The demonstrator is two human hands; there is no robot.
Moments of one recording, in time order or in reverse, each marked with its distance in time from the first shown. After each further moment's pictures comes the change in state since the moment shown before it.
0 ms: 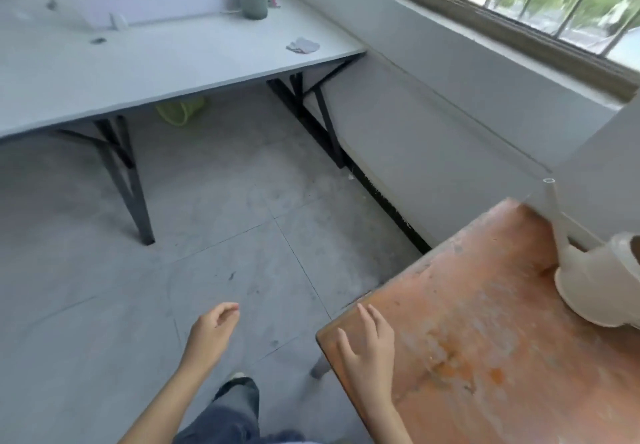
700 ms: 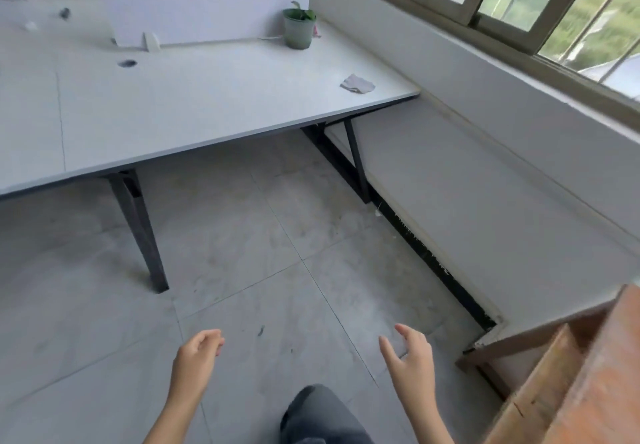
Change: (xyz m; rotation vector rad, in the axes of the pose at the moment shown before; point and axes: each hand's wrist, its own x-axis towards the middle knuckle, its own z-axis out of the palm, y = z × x) left_hand 0.235 -0.055 -0.199 -0.338 0.064 -0.138; right_hand 0.134 -0.153 0.180 -0.051 0.080 0.145
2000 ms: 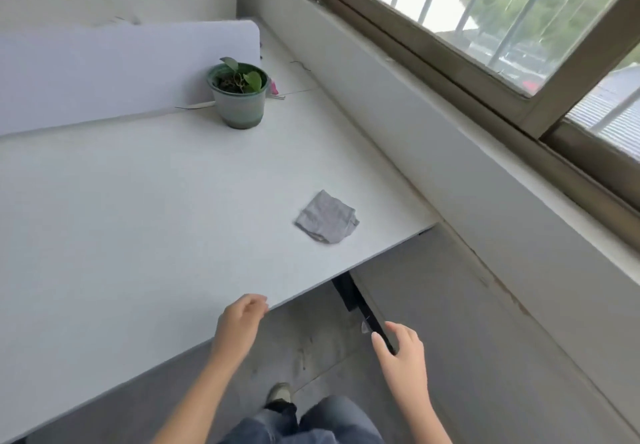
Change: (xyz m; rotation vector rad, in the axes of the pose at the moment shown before) left_hand 0.485 0.433 0.367 0.103 -0.158 0.128; right_hand 0.680 -0.206 0.015 0.029 -0.098 -0.011
